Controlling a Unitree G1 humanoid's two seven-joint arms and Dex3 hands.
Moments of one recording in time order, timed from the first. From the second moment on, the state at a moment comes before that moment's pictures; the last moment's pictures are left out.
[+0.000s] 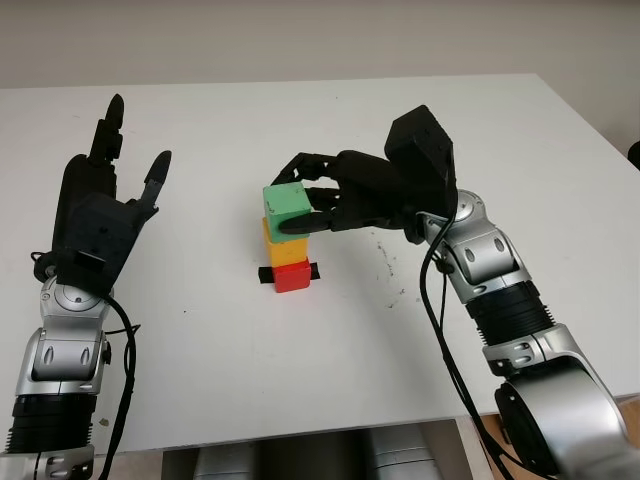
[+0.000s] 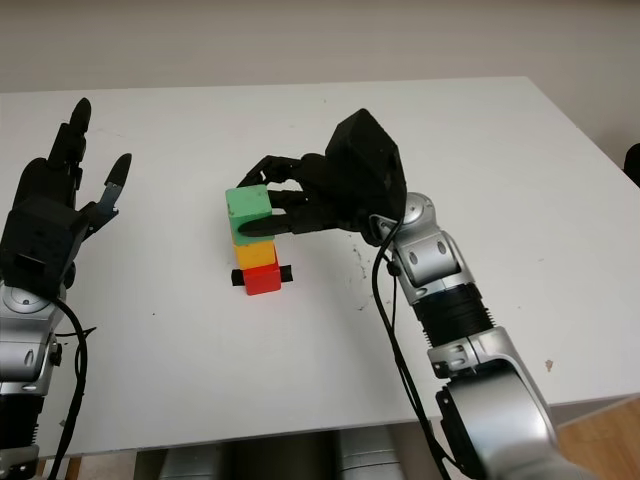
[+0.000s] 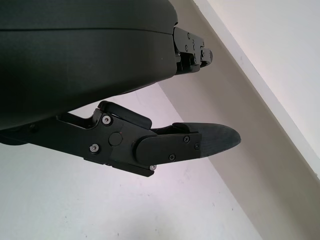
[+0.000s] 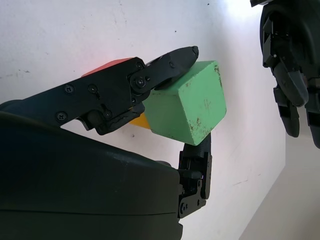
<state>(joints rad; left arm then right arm) -0.34 0.42 0.18 0.05 0.23 0.12 0.06 -0.81 -0.25 0.17 0.40 0.02 0.36 0.63</state>
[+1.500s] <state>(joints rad) -0.32 0.42 0.18 0.05 0.23 0.11 0.07 -0.81 -0.32 -0.02 0.41 0.12 0.06 0.63</state>
